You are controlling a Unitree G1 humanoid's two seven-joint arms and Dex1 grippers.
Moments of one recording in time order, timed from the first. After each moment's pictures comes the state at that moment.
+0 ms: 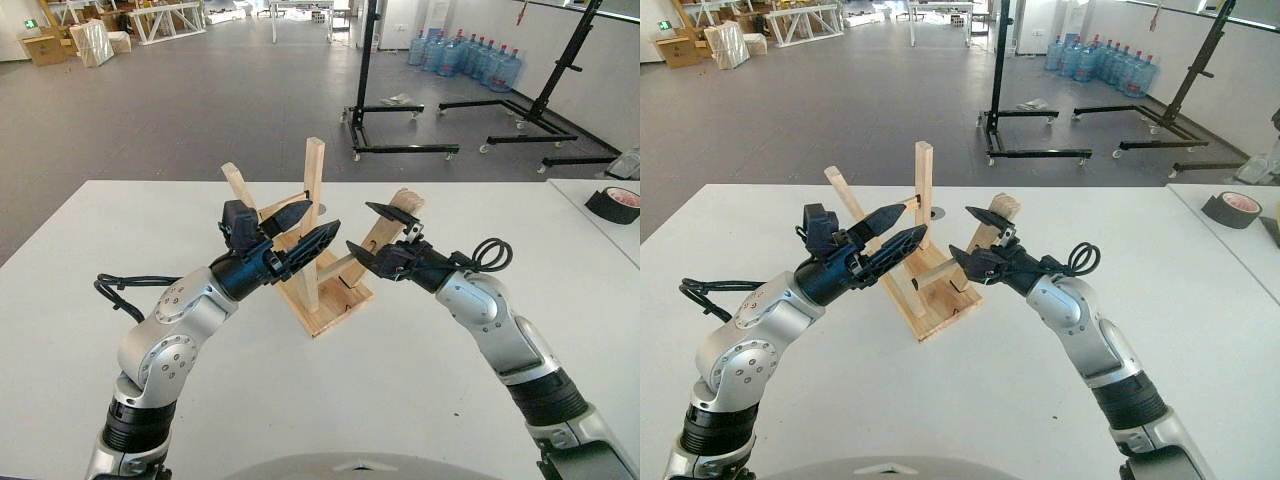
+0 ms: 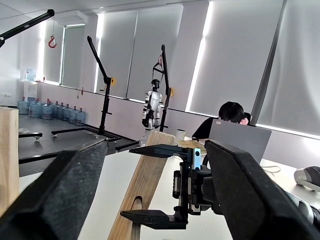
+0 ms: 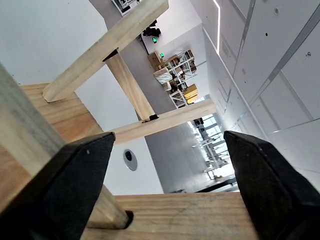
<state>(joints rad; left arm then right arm) -0.16 0.32 -0.06 -0.54 -0.80 0.49 -0.46 -0.22 -0.54 0.23 -0.21 -0.31 -0.20 0.40</state>
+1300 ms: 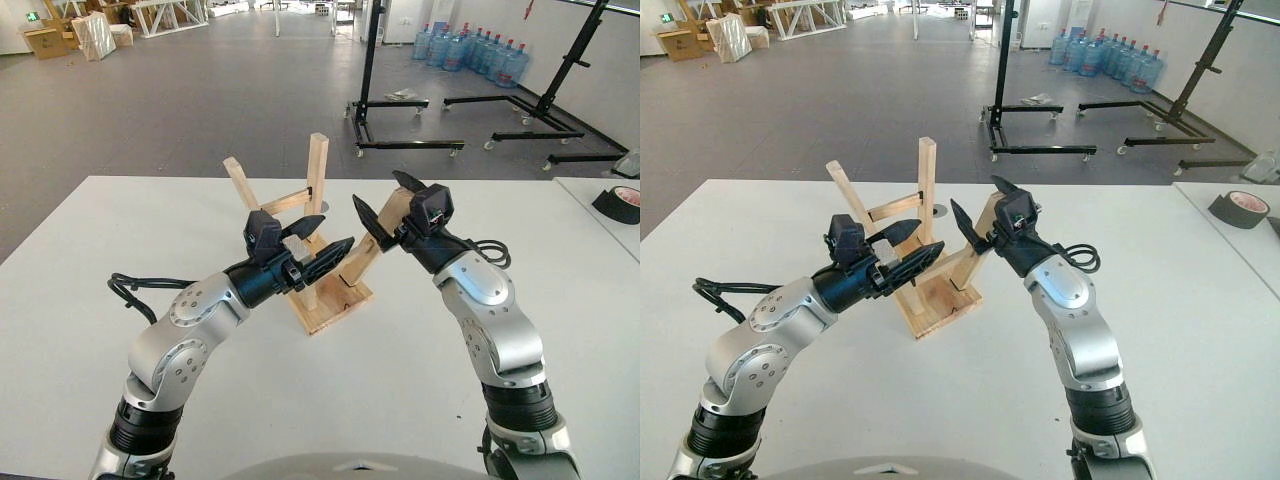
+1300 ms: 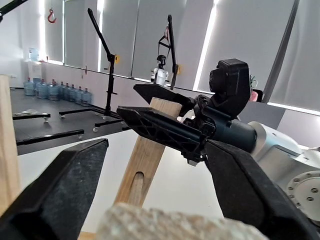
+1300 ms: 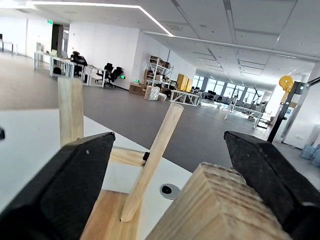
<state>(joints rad) -0.17 0.31 -0.15 -0.56 -0.69 0.56 -0.42 -0.24 -0.30 0.09 -0.42 0.18 0.33 0.33</state>
